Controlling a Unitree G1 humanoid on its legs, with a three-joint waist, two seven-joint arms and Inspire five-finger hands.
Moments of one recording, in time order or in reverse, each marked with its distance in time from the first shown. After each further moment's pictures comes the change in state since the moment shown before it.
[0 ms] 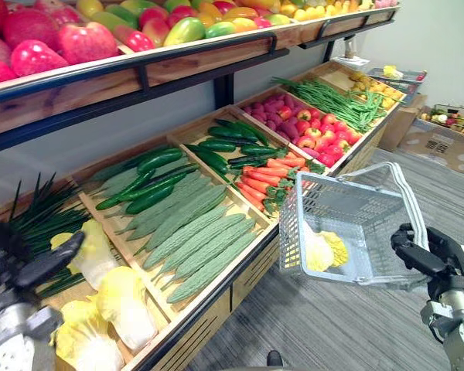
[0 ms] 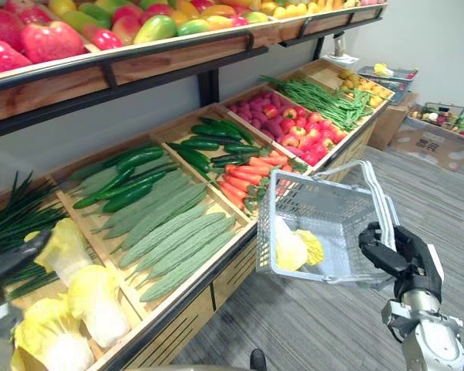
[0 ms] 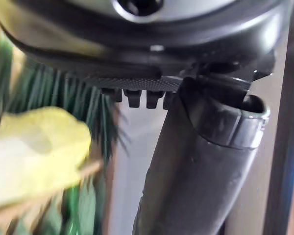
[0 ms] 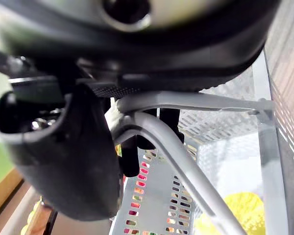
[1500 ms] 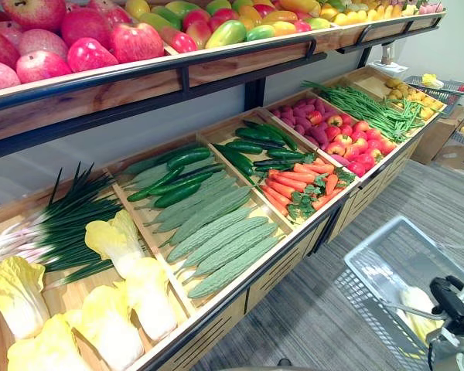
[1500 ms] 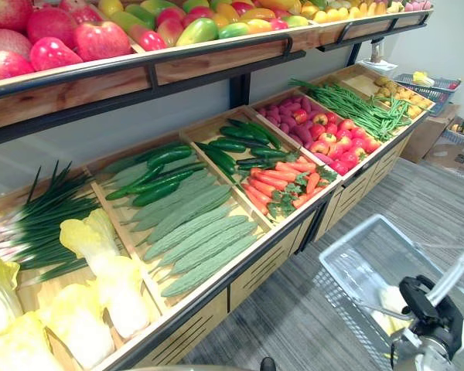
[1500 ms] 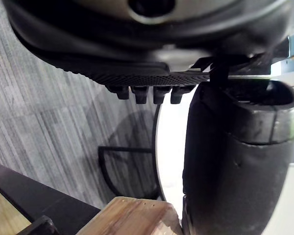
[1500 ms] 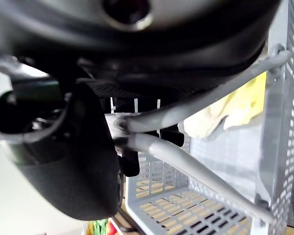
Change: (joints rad) left arm 0.099 -0.177 0.172 0.963 -0.313 -0.321 0.194; right arm -0.014 0.126 -0.163 0.265 0.178 -0.109 -0.281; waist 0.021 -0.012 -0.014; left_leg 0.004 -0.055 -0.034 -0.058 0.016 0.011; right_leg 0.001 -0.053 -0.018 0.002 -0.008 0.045
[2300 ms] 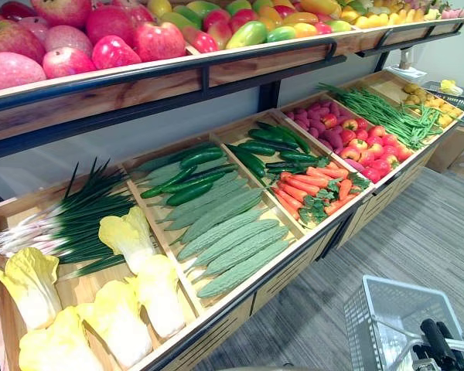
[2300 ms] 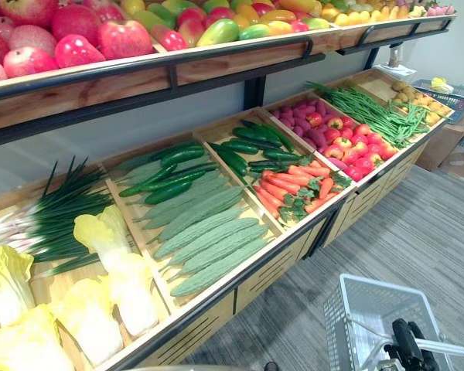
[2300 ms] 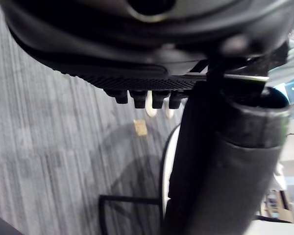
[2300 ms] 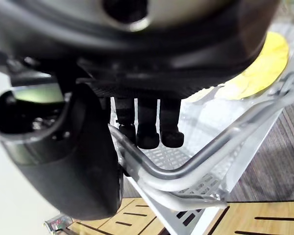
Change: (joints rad) left arm -0.067 0.034 -0.065 -0.003 -0.028 0.071 0.417; right arm -0.036 0.078 -0.018 0.294 0.150 -0.065 0.021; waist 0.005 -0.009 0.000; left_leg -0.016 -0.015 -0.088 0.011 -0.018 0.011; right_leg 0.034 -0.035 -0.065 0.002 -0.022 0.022
